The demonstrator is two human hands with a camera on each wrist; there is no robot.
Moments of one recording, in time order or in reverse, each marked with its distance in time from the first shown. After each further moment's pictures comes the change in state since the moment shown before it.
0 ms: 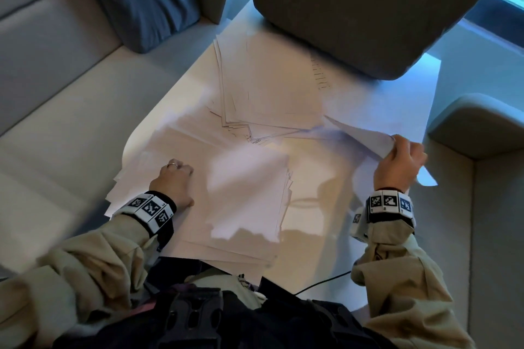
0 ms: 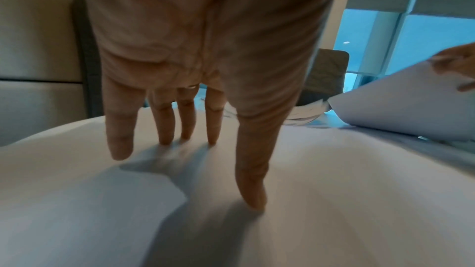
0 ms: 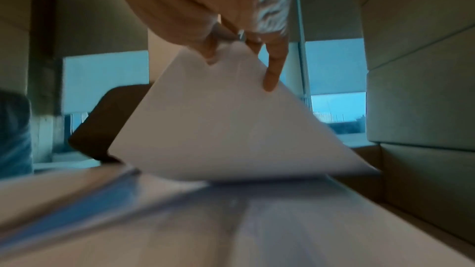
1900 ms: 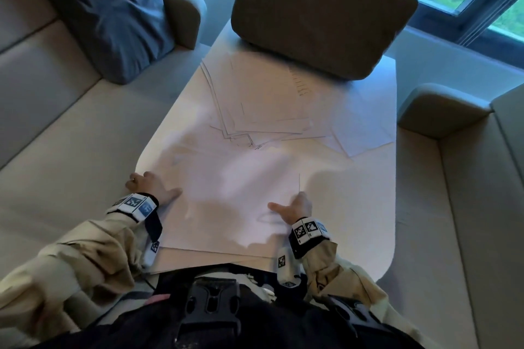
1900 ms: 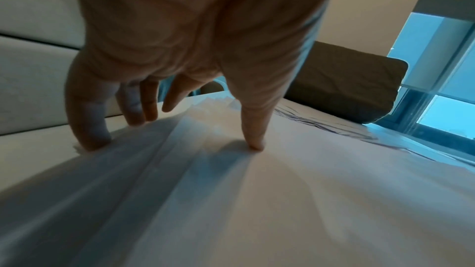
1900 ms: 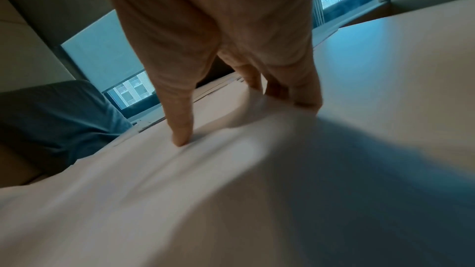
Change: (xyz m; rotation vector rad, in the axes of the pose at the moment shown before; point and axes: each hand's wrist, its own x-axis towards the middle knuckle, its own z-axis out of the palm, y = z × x) left_hand 0.047 -0.082 -0.016 -0.075 0.076 -0.282; right_hand -0.189 -0.111 0.048 -0.045 -0.877 0.649
